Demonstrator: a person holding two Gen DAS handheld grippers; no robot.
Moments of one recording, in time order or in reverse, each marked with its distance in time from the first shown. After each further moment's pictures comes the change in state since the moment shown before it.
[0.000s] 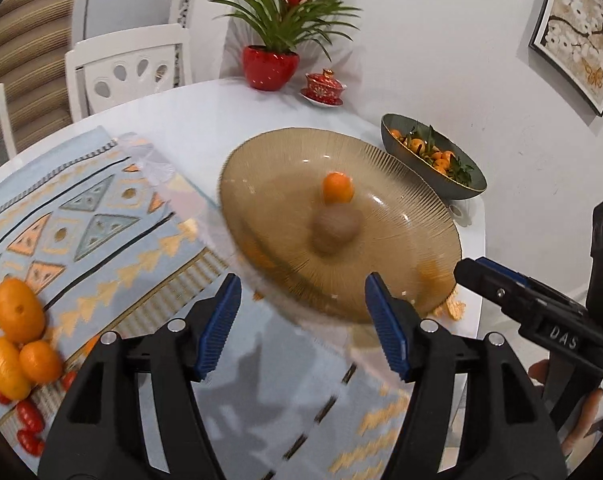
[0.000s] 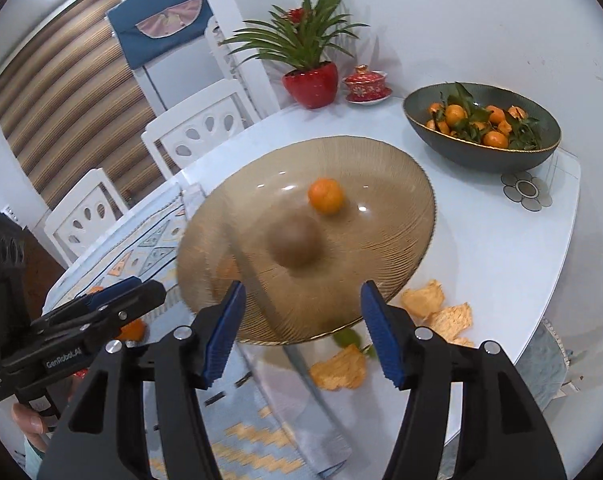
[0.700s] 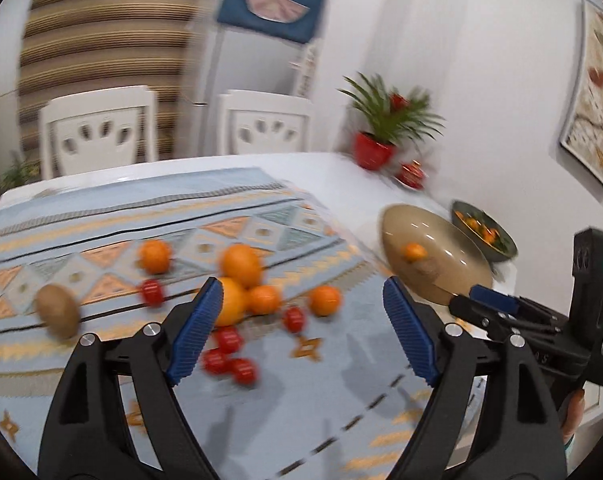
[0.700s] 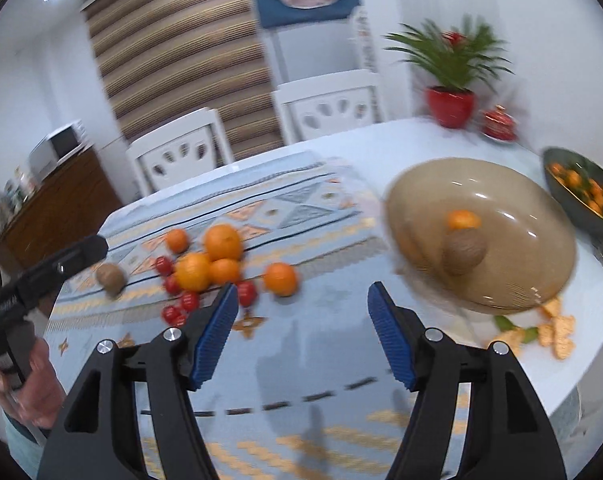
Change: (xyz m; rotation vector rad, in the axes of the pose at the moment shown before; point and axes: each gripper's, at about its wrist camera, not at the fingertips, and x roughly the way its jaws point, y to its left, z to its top) left arm -0.202 0.115 -0.082 -0.194 -0.276 0.217; right arm -0.021 0.173 -0.053 -0.325 0.011 0.198
